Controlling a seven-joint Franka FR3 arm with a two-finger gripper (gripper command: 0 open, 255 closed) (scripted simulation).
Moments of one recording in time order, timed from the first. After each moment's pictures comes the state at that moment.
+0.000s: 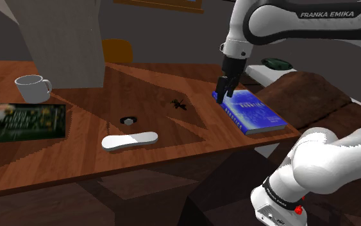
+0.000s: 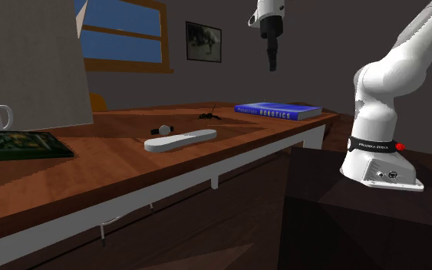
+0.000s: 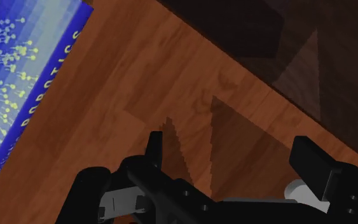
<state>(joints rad) 0.11 -0.61 -0.04 -2.39 0.06 1.67 -0.05</state>
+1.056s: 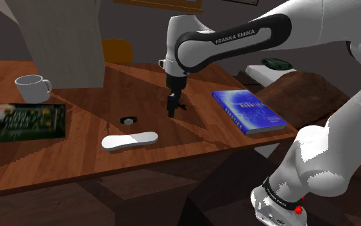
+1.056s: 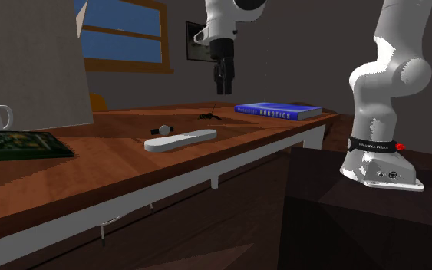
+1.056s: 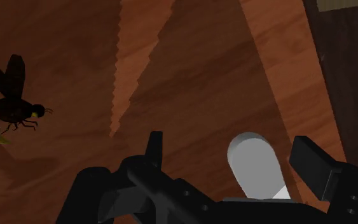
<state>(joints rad) 0.28 -0.10 0.06 -2.15 0.06 1.99 -0.31</state>
